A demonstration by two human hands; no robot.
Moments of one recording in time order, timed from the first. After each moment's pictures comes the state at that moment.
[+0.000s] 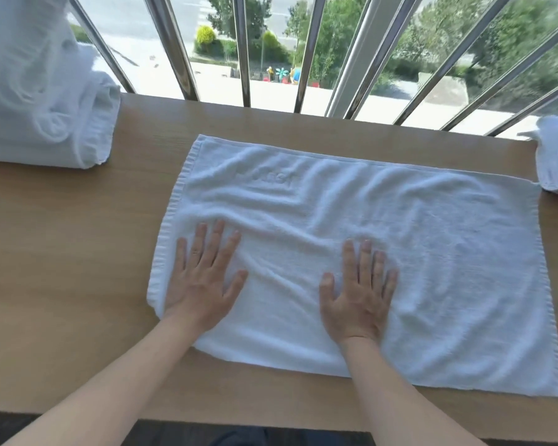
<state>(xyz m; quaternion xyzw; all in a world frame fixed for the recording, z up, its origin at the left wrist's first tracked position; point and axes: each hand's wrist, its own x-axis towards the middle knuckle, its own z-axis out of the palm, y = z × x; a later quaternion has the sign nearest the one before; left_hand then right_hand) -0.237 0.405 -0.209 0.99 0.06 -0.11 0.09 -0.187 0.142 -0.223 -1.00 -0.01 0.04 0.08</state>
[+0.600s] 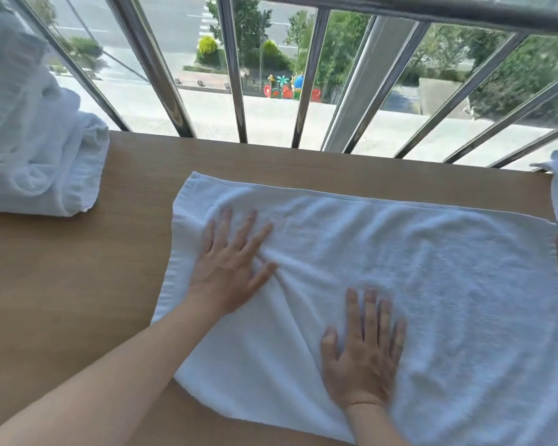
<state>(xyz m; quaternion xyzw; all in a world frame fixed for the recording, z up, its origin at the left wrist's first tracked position) -0.121 0.405 -0.214 1.00 -0.01 -0.07 0.07 -0.184 0.145 -0.222 -1.00 -0.02 -0.02 0.07</state>
